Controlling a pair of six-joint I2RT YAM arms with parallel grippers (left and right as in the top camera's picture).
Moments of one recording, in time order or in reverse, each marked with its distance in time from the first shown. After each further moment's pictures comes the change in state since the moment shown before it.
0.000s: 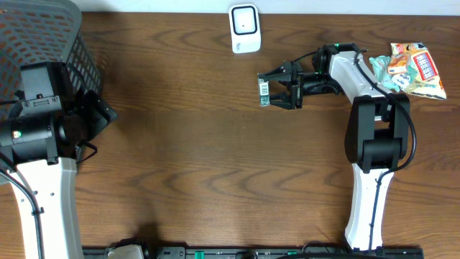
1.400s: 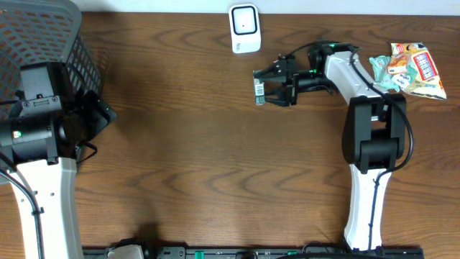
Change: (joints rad) left arm 0.000 0.000 0.000 0.000 0.000 0.000; right arm 0.038 0.000 -0.001 0.233 0.026 0.012
